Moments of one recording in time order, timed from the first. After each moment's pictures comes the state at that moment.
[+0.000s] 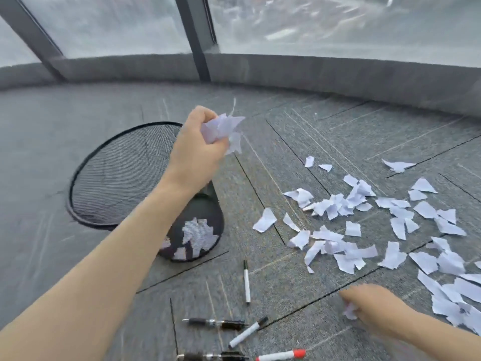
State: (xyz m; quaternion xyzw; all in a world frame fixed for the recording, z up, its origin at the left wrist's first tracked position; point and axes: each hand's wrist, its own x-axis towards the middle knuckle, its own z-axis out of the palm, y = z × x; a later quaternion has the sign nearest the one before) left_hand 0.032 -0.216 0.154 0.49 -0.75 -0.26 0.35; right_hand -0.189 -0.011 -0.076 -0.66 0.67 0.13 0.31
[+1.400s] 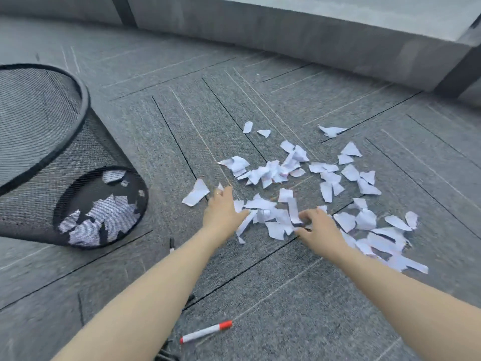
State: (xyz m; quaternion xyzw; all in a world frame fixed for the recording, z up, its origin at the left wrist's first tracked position) left_hand -0.082 -0.167 -0.085 0.55 -0.78 -0.29 -0.05; right_hand -0.256 -0.038 -0.103 -0.41 0.85 -0.11 0.32
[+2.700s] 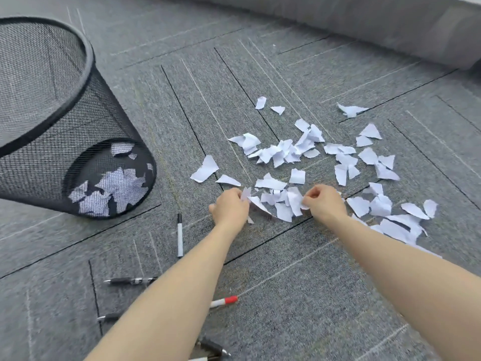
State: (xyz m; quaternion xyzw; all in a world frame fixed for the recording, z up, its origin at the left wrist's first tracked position) left_hand -0.079 -0.139 -0.109 0.66 -0.67 -0.34 0.00; right_hand -0.257 -0.068 -0.119 -0.32 0.88 -0.17 0.31
